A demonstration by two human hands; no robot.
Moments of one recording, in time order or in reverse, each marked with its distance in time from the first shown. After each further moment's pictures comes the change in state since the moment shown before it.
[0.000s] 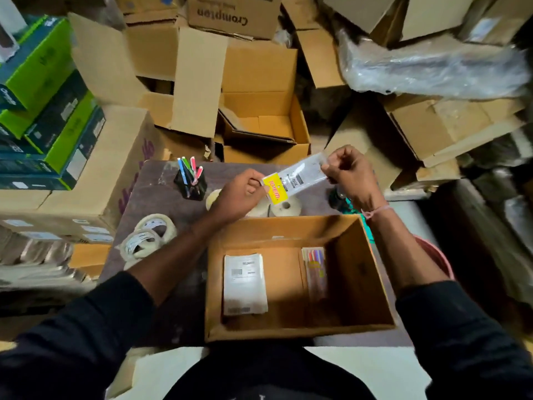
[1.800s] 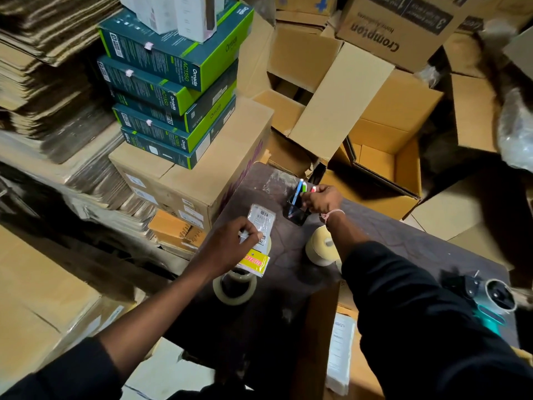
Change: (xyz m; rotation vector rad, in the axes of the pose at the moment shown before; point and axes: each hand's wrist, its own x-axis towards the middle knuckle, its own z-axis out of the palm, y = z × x) left_hand -0.105 -0.170 -0.201 0.137 0.303 -0.316; right_hand 0.104 0.028 0.389 -0.142 -0.226 0.492
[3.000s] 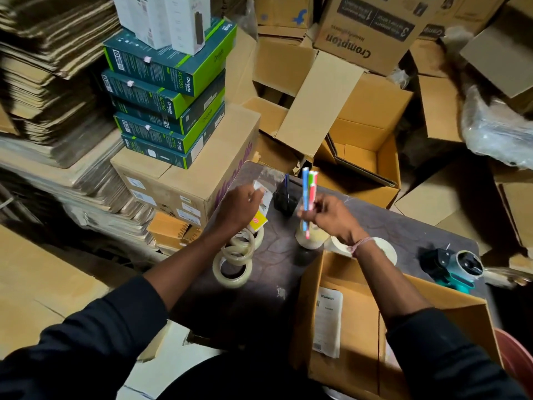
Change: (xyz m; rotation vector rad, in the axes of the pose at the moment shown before) left_hand 0.018 0.058 0.003 0.072 0.174 0.047; right_hand -0.158 0.020 -0.082 -0.418 -0.279 -0.475
